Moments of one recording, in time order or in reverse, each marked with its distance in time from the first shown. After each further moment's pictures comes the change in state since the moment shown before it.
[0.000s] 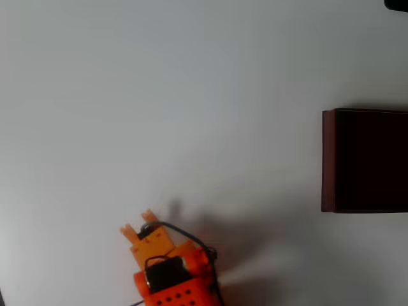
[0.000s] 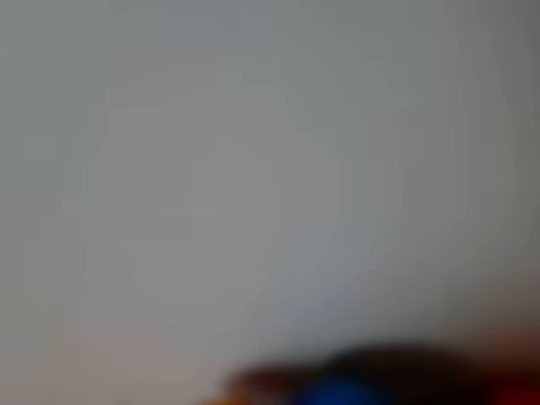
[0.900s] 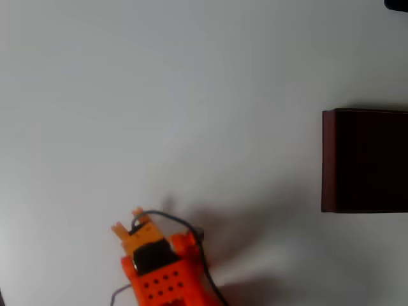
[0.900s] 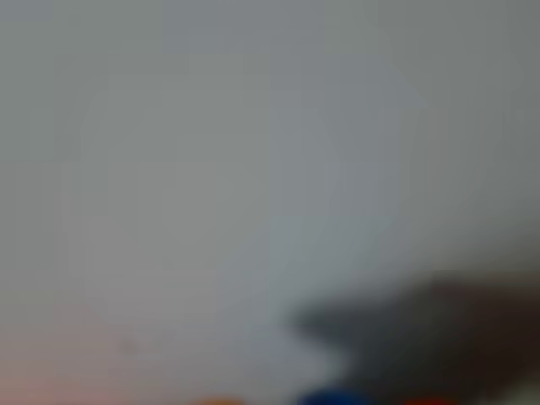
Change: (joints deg) arm -2.2 -4.8 -12.5 4.9 -2.4
